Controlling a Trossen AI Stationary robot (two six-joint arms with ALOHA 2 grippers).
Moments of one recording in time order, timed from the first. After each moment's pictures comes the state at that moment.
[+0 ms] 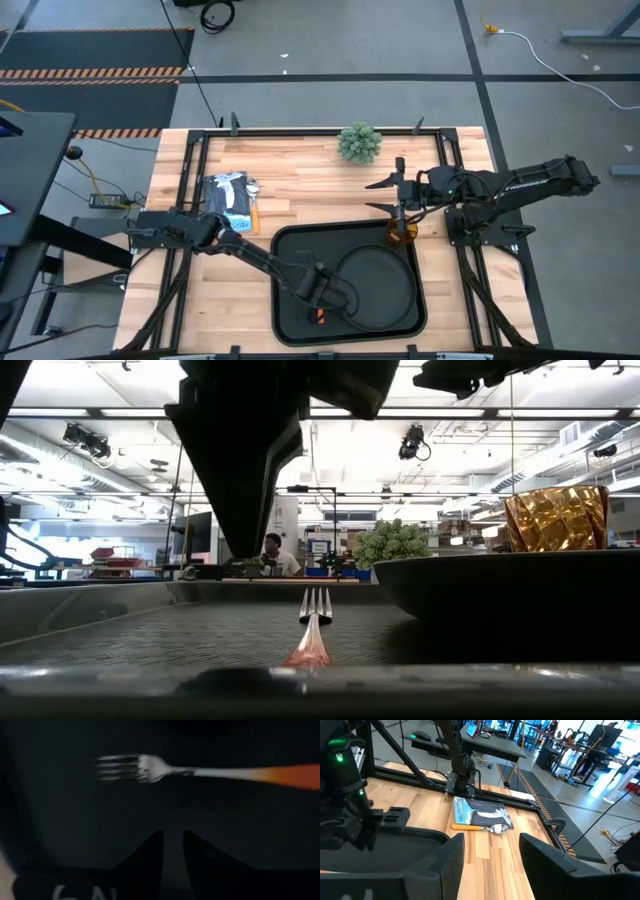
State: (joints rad) left arm -0.46 2.31 2.02 -1.27 -0.16 -0.49; right arm 0.10 0.90 0.68 0.01 0.18 -0.24
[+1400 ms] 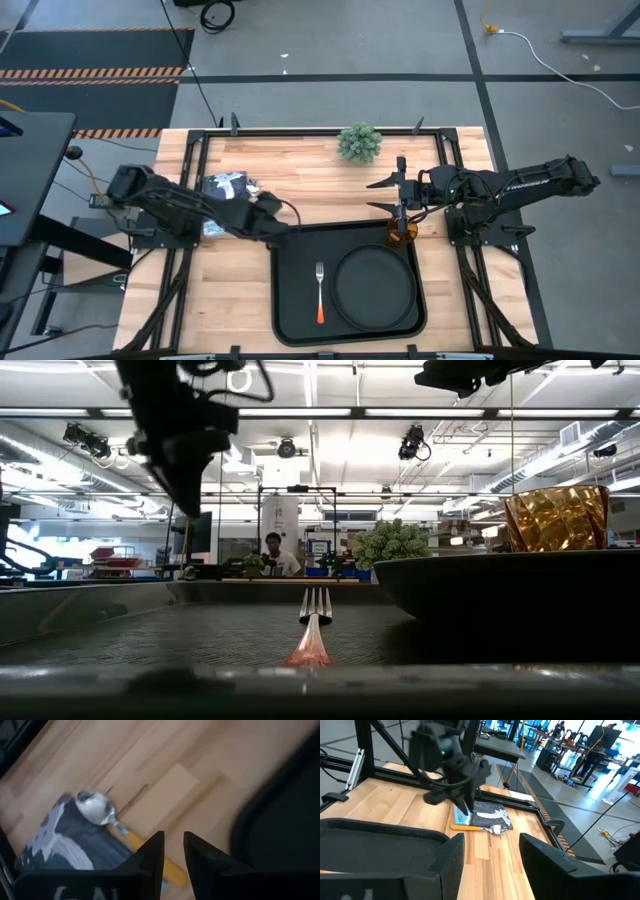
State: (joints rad) left arm -0.23 1.56 1.09 -1.00 -0.56 -0.95; right arm 0.10 0.88 0.68 0.00 0.18 -0.24
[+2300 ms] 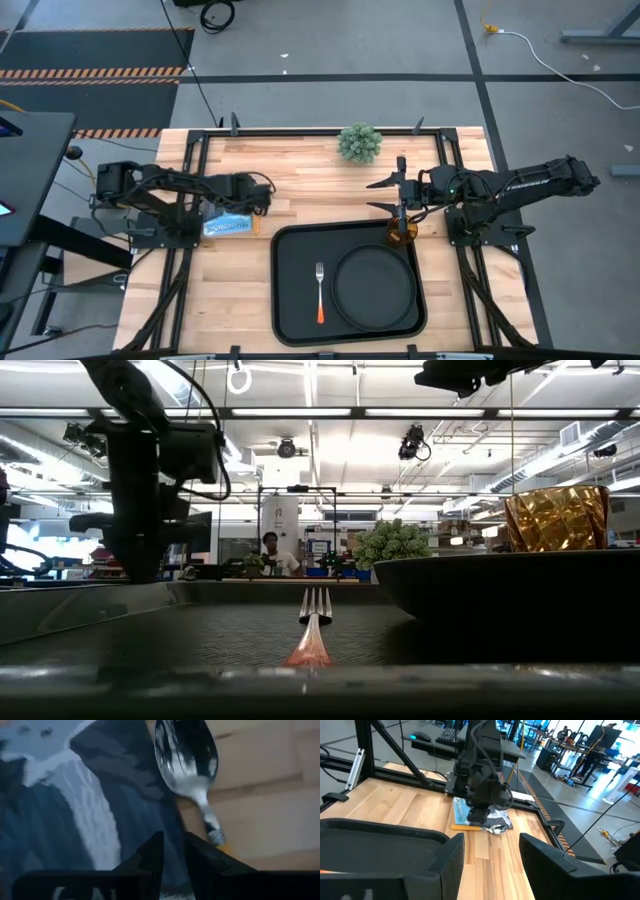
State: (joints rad) left arm 0.18 1.44 0.66 -0.69 -0.34 -1.15; right arm 0.10 0.89 0.68 0.00 0.18 -0.24
